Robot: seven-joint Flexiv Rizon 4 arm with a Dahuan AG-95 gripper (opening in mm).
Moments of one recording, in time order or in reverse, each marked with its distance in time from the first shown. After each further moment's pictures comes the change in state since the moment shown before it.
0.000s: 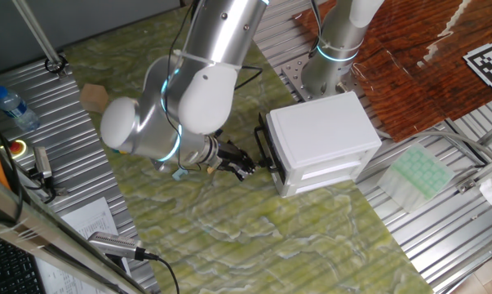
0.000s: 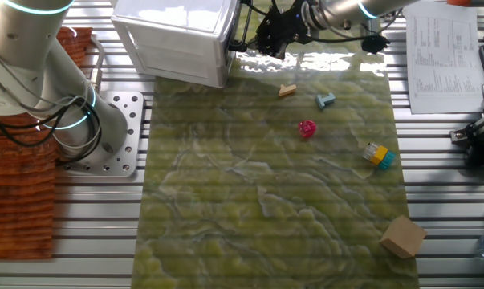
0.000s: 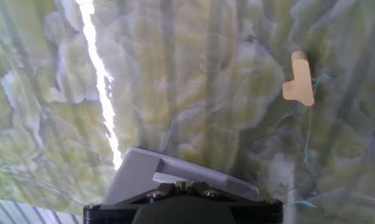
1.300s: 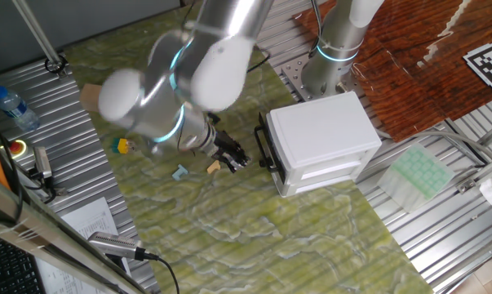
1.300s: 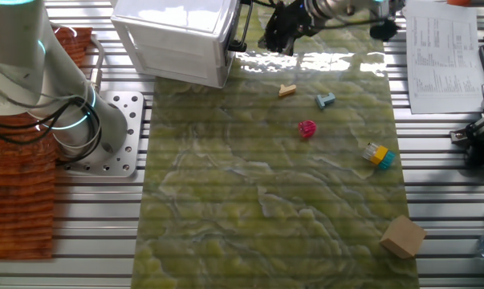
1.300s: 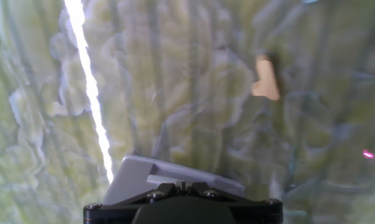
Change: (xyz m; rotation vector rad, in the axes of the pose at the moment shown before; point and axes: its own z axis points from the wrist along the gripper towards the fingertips) arm 0.010 -0.014 -0.052 0.055 -0.208 0.087
